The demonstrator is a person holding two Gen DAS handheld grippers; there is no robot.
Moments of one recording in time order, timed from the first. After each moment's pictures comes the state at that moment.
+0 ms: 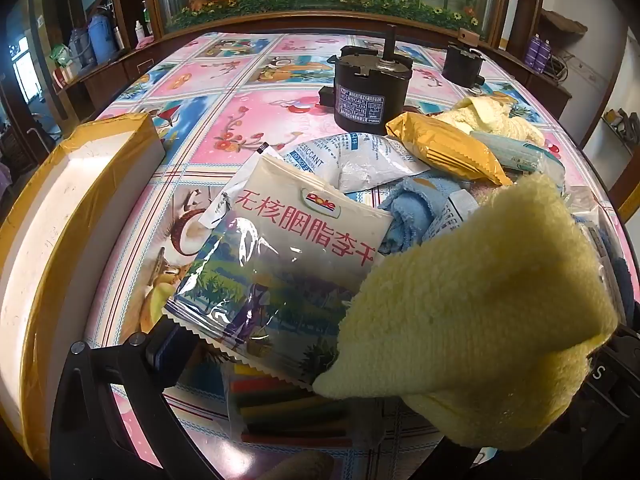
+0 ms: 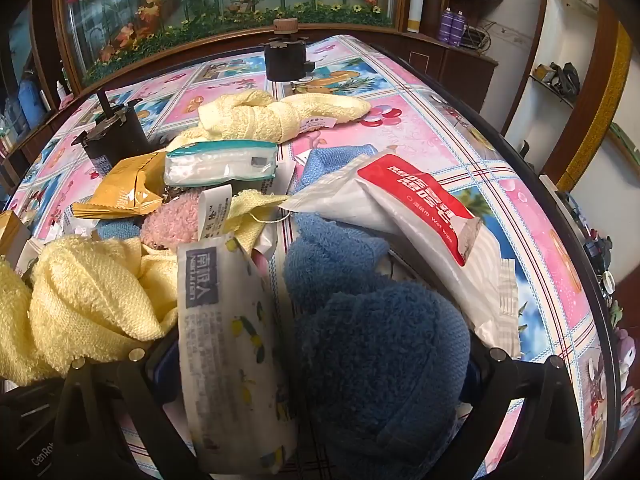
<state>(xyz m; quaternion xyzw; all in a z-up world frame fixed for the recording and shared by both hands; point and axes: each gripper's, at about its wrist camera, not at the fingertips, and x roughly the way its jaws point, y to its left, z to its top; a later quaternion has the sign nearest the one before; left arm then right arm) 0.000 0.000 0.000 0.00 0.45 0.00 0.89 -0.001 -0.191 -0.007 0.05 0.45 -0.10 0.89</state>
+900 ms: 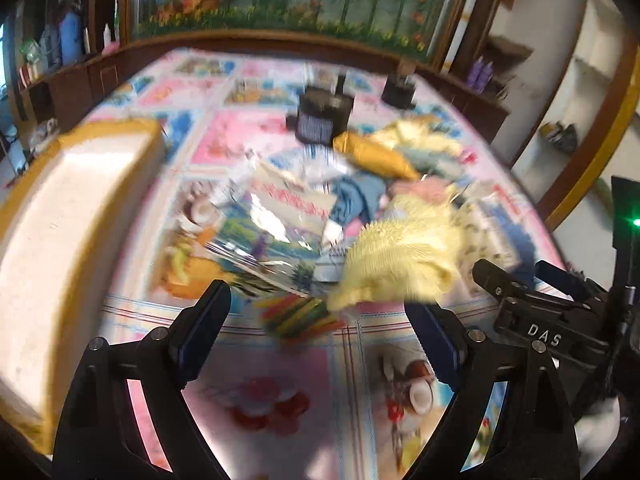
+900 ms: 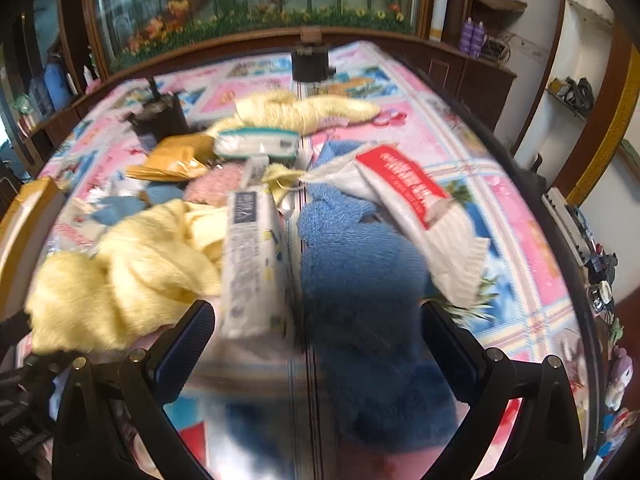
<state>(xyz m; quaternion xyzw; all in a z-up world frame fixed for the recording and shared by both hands) -0.076 0.037 0.051 -0.05 0.40 -0.11 0.91 -0.066 -0.189 0.030 0.02 0.42 -0.04 0.91</state>
